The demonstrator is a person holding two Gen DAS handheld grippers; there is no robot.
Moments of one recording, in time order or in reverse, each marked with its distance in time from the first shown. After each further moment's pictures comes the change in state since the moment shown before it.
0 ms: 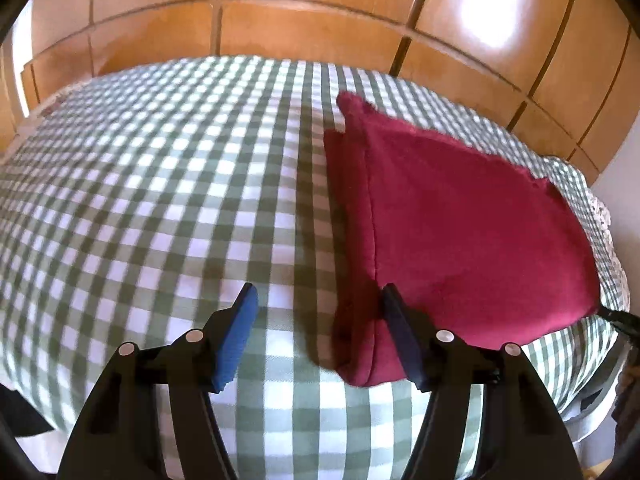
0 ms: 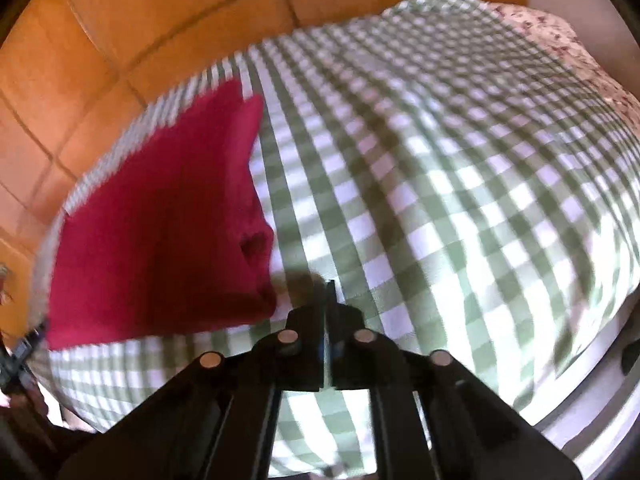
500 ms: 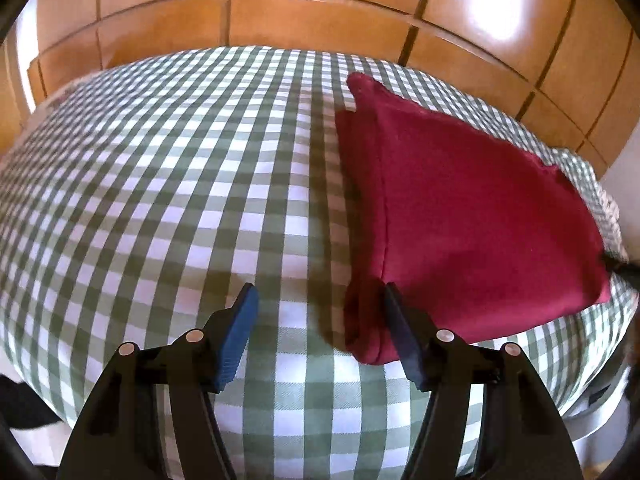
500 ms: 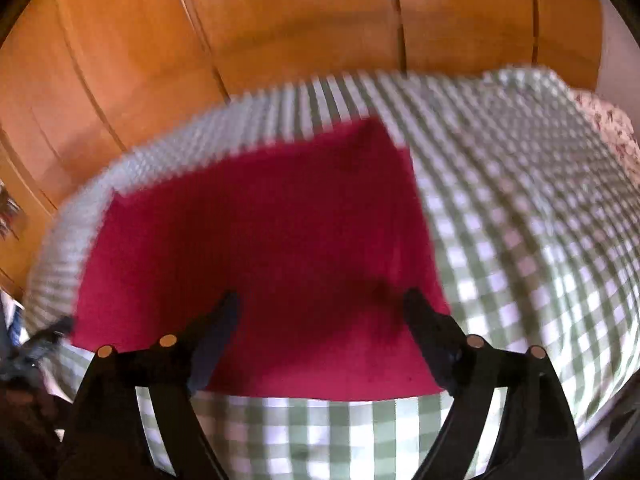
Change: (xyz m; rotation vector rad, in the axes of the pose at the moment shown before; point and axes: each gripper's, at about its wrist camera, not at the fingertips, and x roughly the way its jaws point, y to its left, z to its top) left arm 0.008 0.007 -0.013 -0.013 0.037 0.028; right arm 0.054 0.104 0.013 -0.213 0.077 0.020
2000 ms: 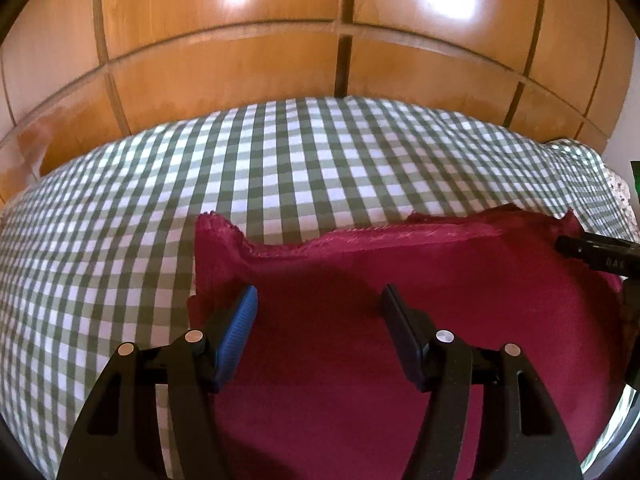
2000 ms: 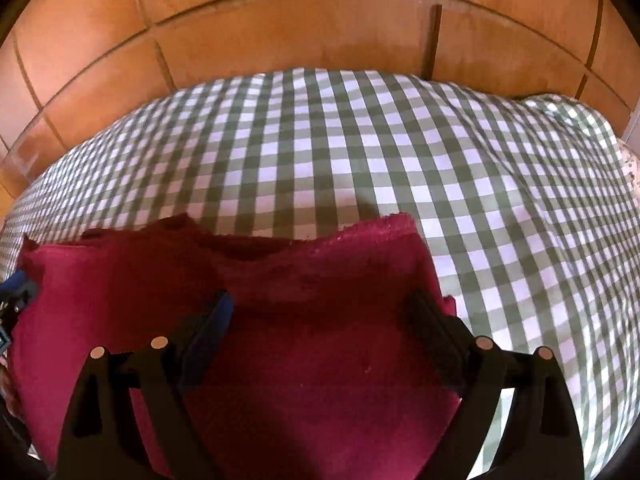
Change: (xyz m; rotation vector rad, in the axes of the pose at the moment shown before) left arm 0.107 -0.094 0.129 0.212 -0.053 0.010; right arm 0.099 0.008 0.147 -0.092 -0.011 -0.080
